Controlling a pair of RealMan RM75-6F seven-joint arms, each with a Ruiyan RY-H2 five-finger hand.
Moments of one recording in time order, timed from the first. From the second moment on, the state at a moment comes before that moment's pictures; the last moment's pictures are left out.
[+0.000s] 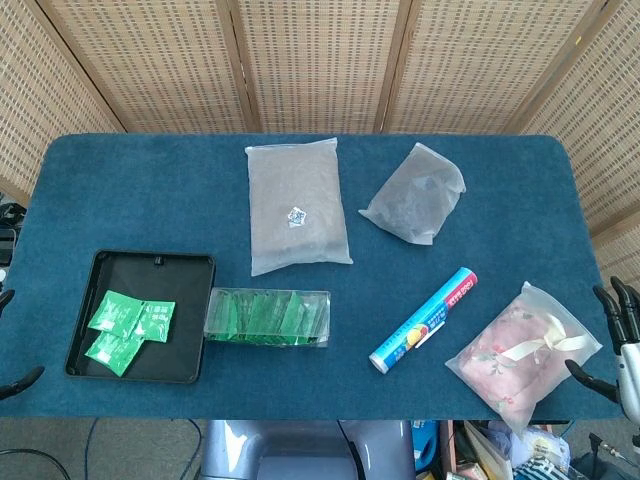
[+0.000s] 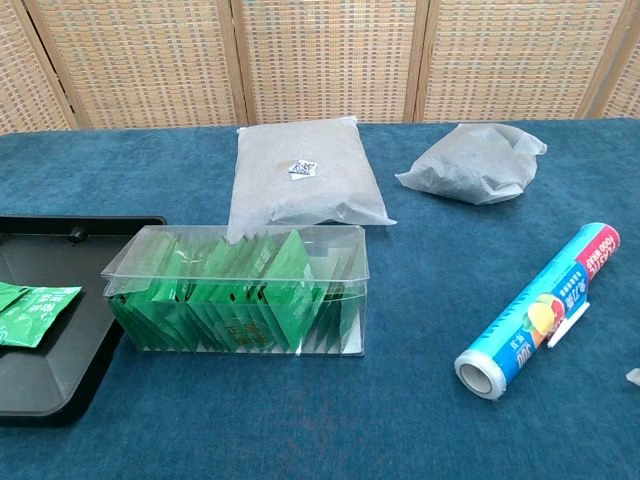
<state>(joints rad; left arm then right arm) 0.02 -1.00 0.01 -1.65 1.64 1.67 -0.10 -0.02 -1.01 0.09 -1.70 -1.59 1.67 0.02</state>
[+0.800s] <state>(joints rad) -0.30 -1.10 -0.08 -1.85 1.69 1.25 0.20 -0.01 -1.00 0.09 -1.70 -1.57 1.65 0.07</state>
